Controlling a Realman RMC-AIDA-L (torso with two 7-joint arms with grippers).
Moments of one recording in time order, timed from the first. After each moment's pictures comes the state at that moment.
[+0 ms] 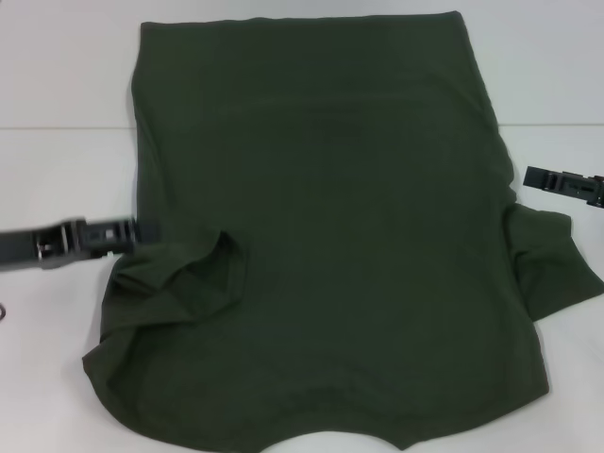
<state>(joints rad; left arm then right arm) -0.51 -2.00 0.46 0.79 2.16 1.63 -2.22 0.52 2.02 -0.55 -0.75 -2.03 -1.31 1.95</state>
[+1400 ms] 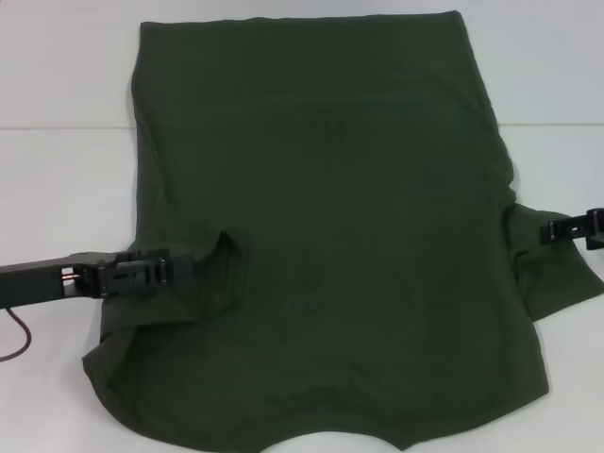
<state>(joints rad) -0.48 -2.06 0.45 0.81 2.12 1.75 -1.92 0.74 1.90 -0.68 -0.66 -2.56 -1.24 2.44</state>
